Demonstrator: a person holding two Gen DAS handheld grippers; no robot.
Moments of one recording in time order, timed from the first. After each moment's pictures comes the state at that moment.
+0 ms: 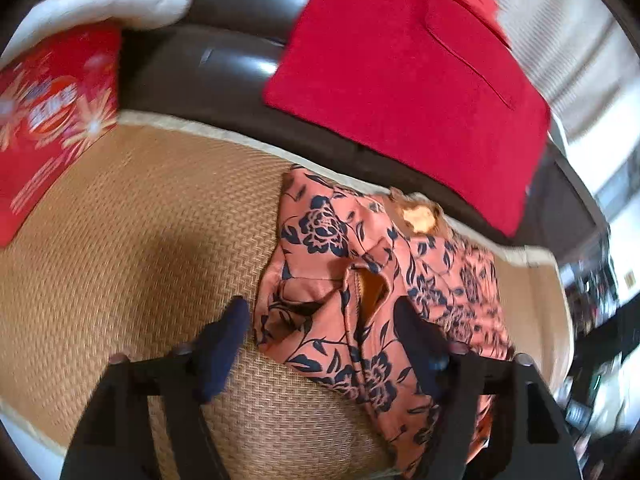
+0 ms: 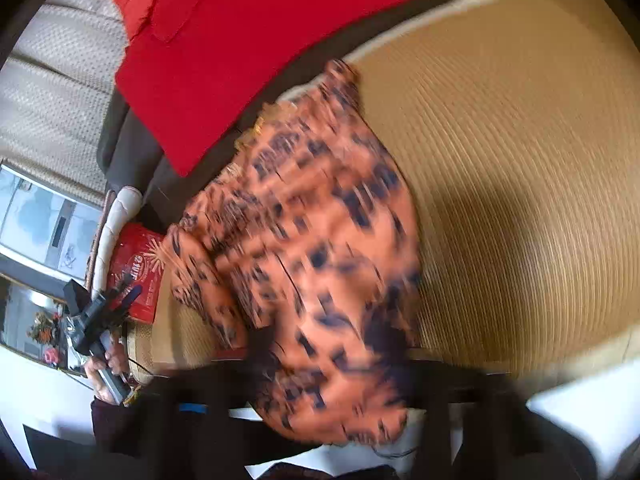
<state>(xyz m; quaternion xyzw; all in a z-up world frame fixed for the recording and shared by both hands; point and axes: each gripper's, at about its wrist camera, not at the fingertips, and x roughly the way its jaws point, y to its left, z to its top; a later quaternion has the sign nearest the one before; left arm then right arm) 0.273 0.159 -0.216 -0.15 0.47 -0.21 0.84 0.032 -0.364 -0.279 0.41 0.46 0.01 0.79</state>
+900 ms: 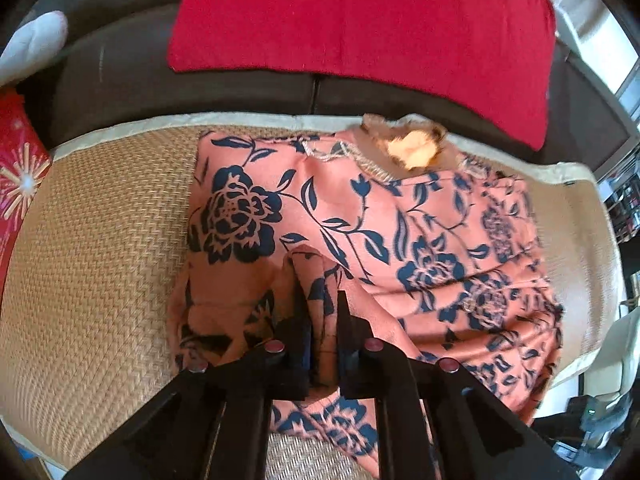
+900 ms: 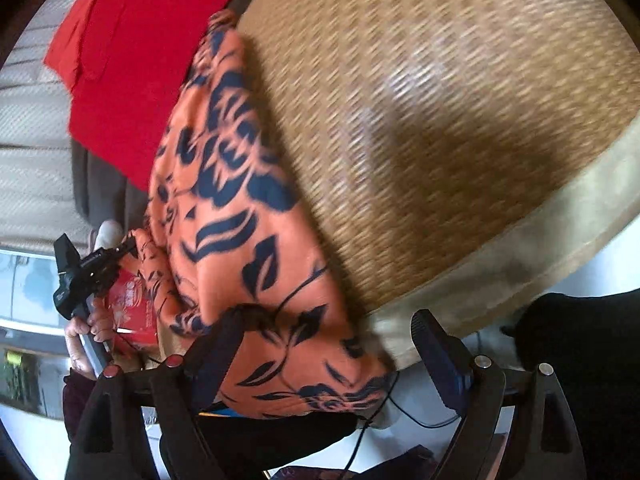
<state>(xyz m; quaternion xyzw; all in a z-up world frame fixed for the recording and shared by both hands) 0.315 0.041 -0.246 0.02 0.54 -0.23 0.81 -0.016 -0.324 -0.403 0.52 0.45 -0.02 0.72</state>
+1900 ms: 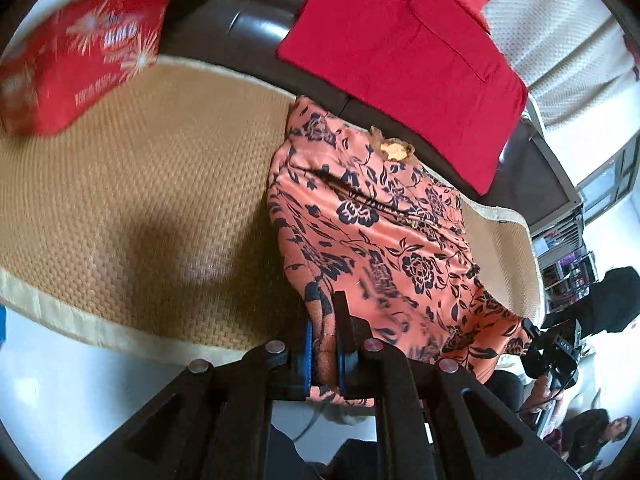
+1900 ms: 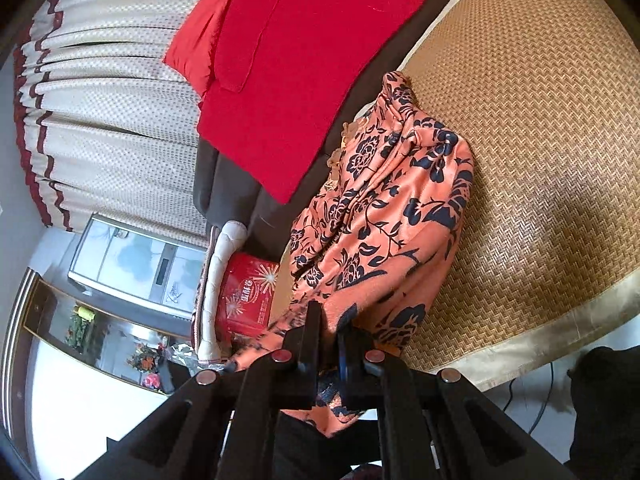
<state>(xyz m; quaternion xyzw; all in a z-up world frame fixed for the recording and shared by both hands) 0.148 0.212 -0.217 -0.17 0.52 -0.24 0.80 -0.004 -0.331 -0.268 0.54 0.32 0.12 0.77</state>
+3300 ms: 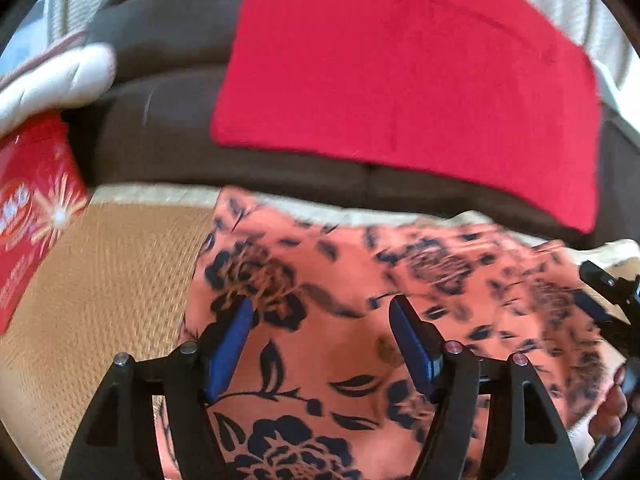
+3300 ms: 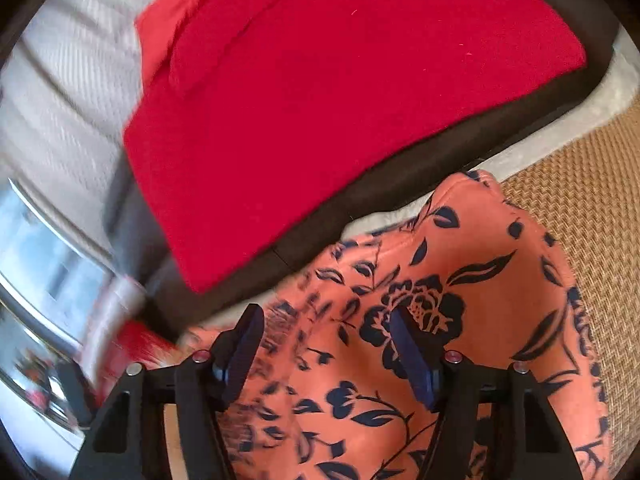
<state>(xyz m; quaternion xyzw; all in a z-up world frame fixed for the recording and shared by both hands) 0.354 -0.003 -0.277 -0.01 0.43 -0.11 0.90 0.287 -0.348 -0.268 0.35 0.33 -0.01 0.88</state>
